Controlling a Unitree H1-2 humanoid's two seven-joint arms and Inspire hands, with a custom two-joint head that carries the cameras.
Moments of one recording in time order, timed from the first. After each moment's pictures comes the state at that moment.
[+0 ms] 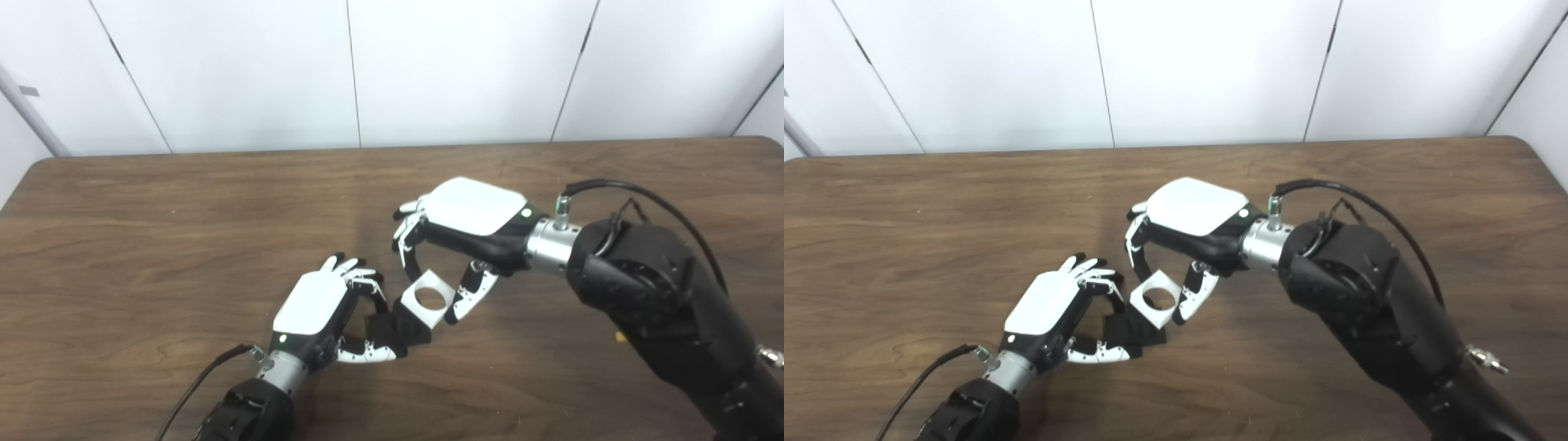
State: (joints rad) left arm -0.03 0.24 -0.42 -0.24 0.90 0.11 -0.16; right arm -0.53 -0.41 0.45 -0.51 -0.73 0.17 0.87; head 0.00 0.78
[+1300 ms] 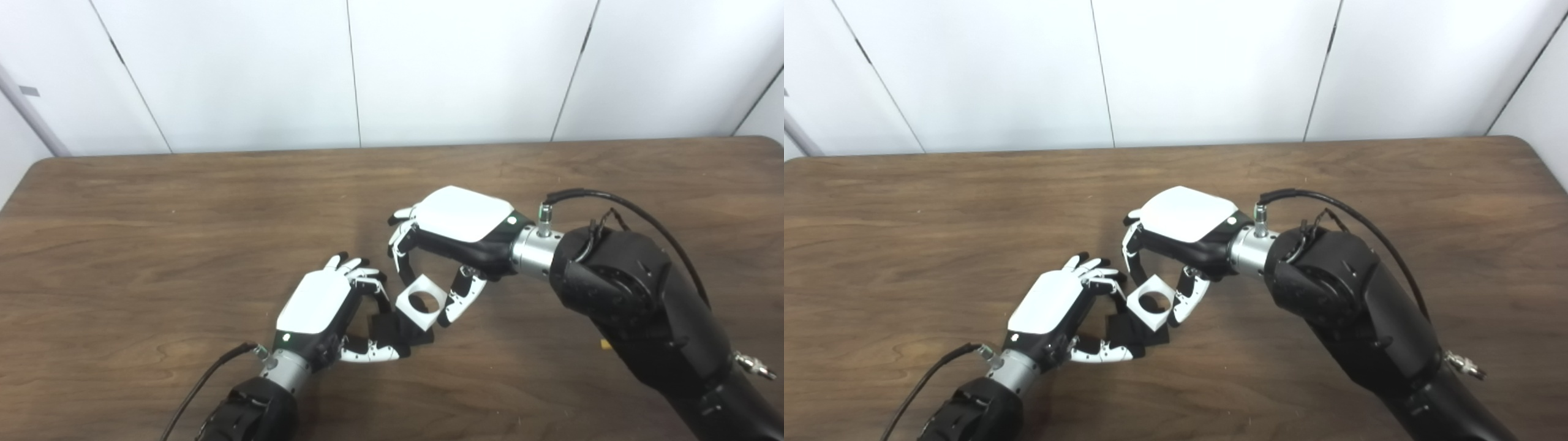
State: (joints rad) left arm -0.04 0.24 -0.43 -0.24 0.91 0.11 -0.16; right arm -0.52 -0.37 0.44 -0.45 -0.77 0.11 0.86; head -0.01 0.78
